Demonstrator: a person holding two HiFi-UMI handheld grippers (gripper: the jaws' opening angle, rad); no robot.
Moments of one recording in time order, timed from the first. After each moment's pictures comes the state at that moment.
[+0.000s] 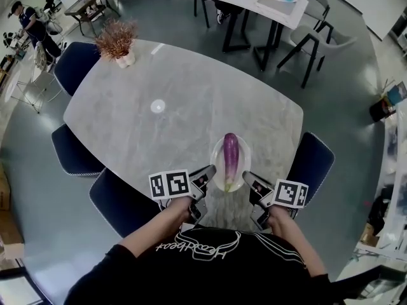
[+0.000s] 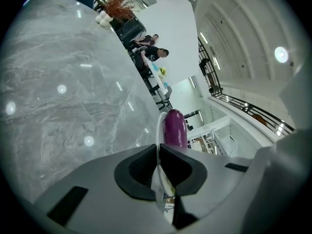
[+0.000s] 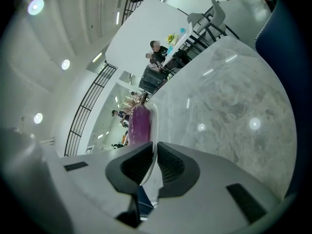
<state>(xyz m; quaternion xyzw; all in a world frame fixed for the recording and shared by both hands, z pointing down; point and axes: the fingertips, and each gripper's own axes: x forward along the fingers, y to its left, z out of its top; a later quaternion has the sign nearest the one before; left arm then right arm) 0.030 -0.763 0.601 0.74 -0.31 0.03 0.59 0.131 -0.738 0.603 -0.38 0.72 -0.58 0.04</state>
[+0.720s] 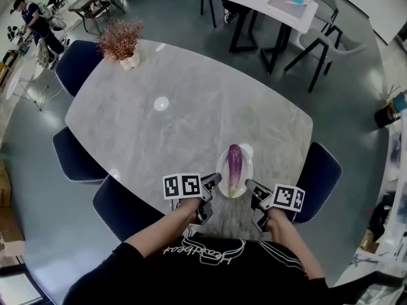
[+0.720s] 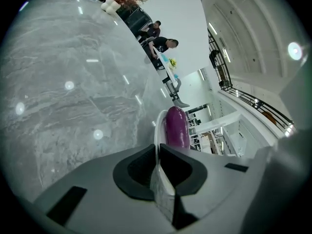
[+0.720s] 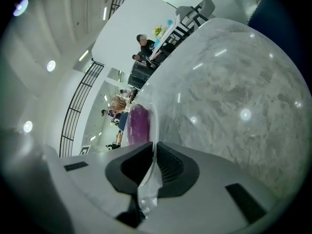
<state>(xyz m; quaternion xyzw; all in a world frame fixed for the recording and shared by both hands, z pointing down) 0.024 -0.789 0.670 0.71 -0.32 0.09 0.62 0.124 -0.764 0.668 -0.40 0.67 -0.63 0.02</state>
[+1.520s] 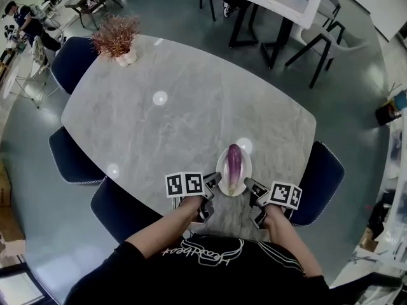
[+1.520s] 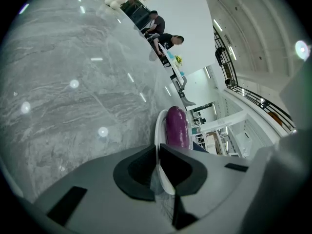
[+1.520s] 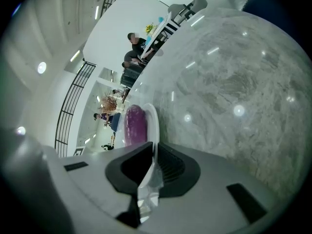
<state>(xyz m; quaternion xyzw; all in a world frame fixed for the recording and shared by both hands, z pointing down) 0.023 -0.799 0.704 0.70 -0.33 0.12 0.63 0.125 -0.775 0.707 -0.42 0.64 -0.65 0.00</state>
